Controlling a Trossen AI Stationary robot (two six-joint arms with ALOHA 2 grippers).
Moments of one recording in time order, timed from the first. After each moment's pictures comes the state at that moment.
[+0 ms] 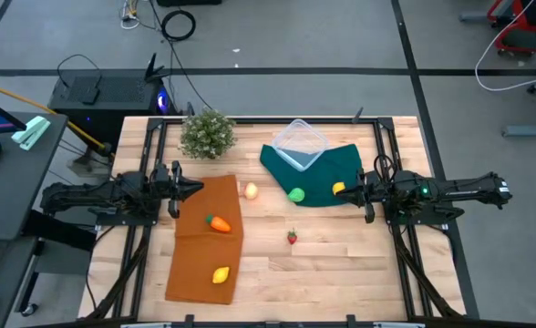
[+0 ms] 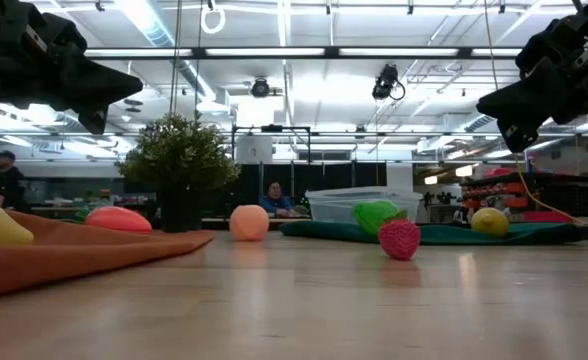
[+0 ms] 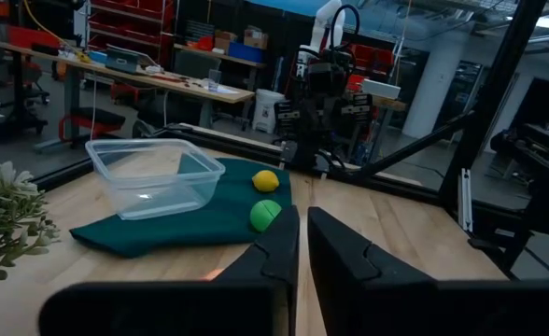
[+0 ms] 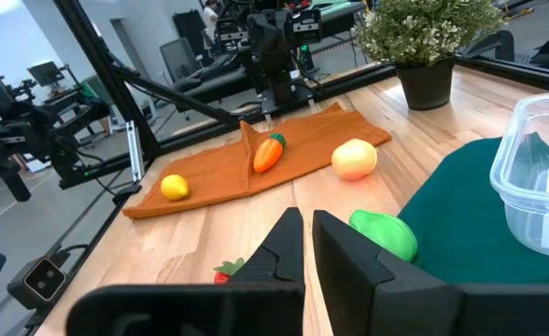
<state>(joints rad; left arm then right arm) 0.00 0.01 0.01 0.06 -0.15 -0.24 0.02 0.14 0.04 -0.01 0.00 0.33</state>
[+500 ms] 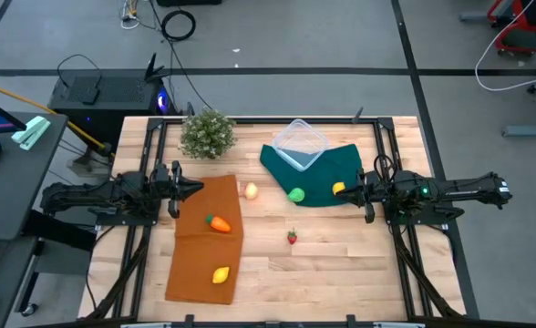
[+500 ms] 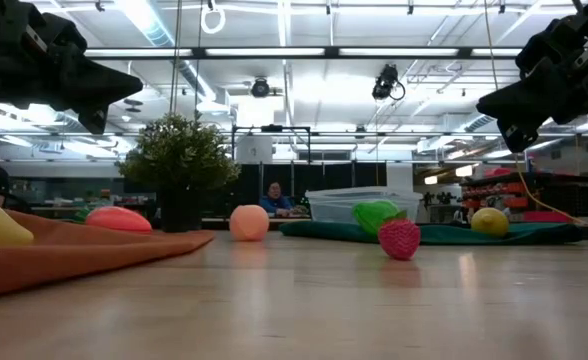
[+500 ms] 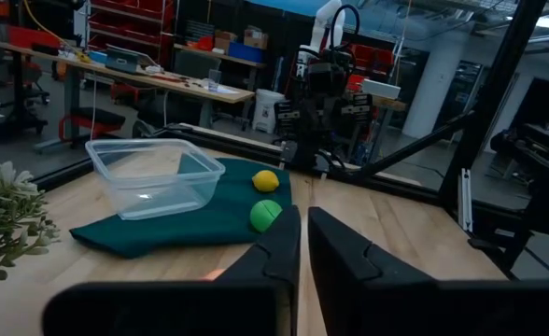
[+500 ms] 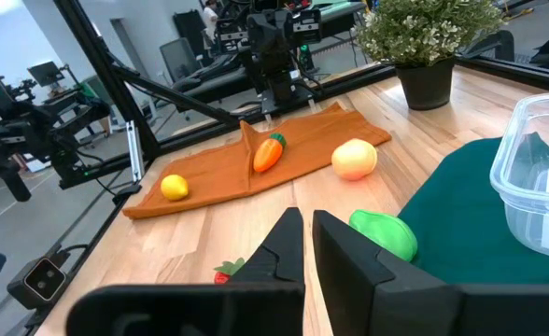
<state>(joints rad) 0.00 0.01 0.01 0.06 -0.15 -0.24 0.02 0.14 0.04 -0.01 0.00 0.33</state>
